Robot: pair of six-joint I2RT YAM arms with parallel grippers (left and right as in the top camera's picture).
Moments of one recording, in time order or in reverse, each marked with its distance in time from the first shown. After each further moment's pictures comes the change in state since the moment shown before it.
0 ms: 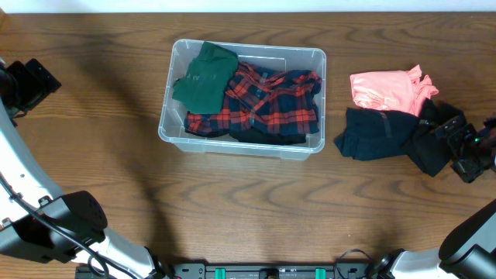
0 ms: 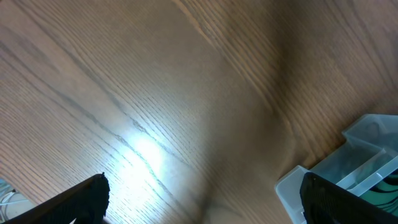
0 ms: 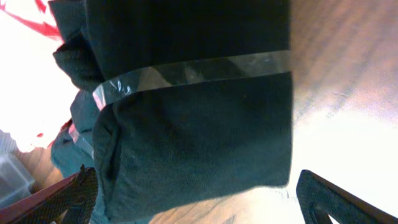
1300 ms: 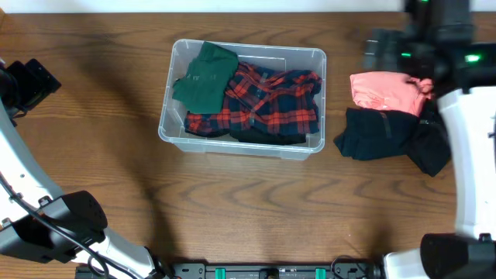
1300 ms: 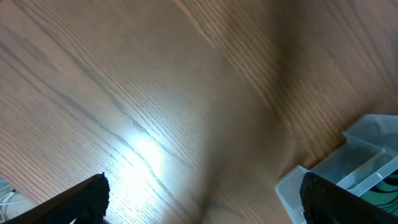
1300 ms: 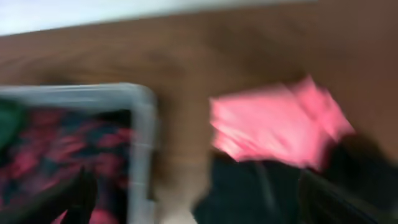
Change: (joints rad) left arm 0.000 0.000 0.000 0.000 0.000 0.000; right arm 0.666 -0.003 0.720 -0.348 0.328 -0.090
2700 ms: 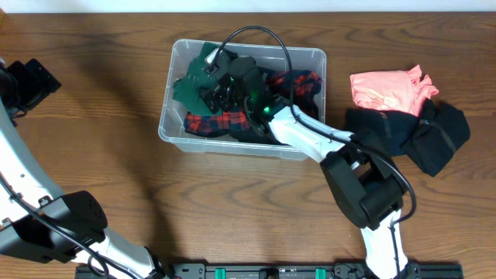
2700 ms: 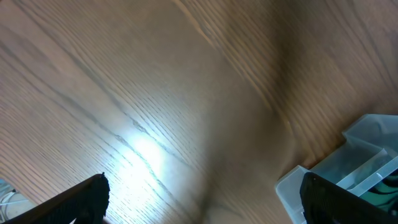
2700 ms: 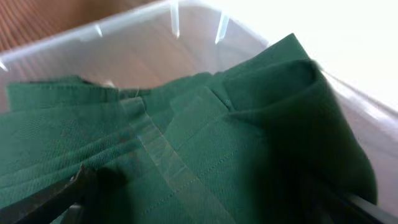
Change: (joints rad) left arm 0.000 0.000 0.000 0.000 0.000 0.000; right arm 0.675 0.521 -0.343 1.283 -0.085 -0.339
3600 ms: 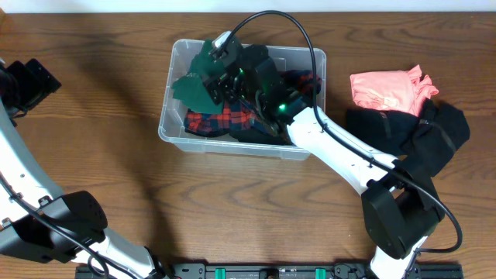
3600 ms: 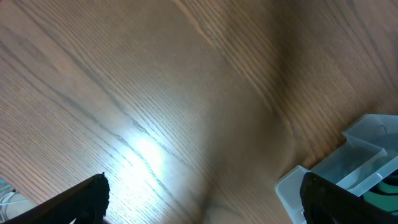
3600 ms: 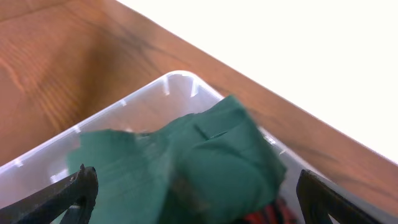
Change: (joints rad) left arm 0.000 0.000 0.000 0.000 0.000 0.000; right arm 0.002 -0.241 -0.016 -0.142 0.066 0.044
